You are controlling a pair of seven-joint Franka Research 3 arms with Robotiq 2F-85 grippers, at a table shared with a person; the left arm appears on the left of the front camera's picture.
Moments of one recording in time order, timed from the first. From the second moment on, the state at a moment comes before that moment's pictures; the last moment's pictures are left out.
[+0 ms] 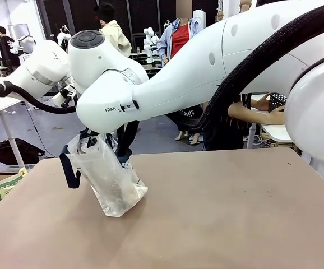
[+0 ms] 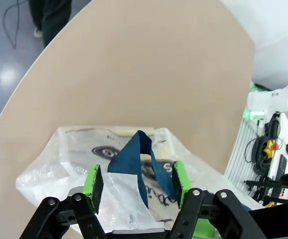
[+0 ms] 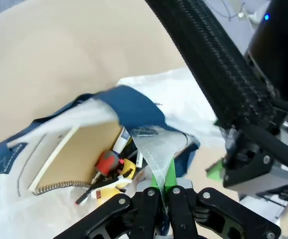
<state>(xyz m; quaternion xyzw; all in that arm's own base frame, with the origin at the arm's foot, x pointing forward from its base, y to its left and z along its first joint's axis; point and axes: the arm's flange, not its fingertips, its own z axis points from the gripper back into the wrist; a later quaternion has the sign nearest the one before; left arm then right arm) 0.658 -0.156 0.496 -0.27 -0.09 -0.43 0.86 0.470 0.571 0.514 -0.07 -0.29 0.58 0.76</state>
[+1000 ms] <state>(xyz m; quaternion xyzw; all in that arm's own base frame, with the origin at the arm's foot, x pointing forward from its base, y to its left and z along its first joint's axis) 0.646 -0.162 0.491 -0.19 -0.01 -0.41 0.89 0.455 0.577 0.513 -0.12 -0.29 0.52 0.79</state>
